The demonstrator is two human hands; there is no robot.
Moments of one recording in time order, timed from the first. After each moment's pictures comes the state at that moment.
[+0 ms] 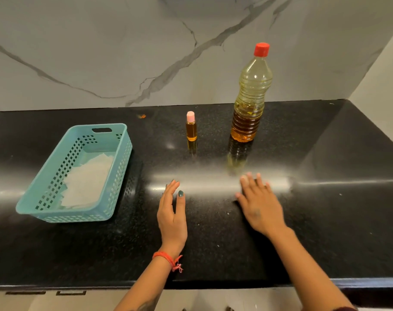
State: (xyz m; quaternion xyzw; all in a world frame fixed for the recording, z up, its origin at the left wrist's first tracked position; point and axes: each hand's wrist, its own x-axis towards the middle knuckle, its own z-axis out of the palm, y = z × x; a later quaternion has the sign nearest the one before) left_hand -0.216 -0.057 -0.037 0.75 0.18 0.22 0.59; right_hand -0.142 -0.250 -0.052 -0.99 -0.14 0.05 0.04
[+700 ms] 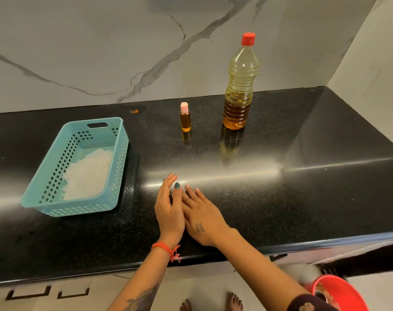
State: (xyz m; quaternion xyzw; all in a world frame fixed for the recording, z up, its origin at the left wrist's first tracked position) left_hand -0.240 -0.044 -0.035 0.74 0.16 0.20 0.62; right_hand -0.226 -0.136 -0.045 -0.93 -0.35 0.07 0.09
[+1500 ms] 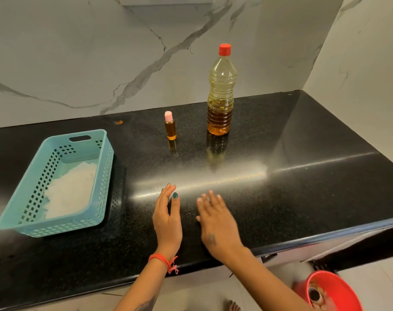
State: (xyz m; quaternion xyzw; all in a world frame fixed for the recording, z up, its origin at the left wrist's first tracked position) left_hand -0.240 -0.059 -0.036 0.76 0.14 0.17 0.61; right_hand -0.239 -0.174 -0.061 -0.98 -0.16 -0.05 0.09
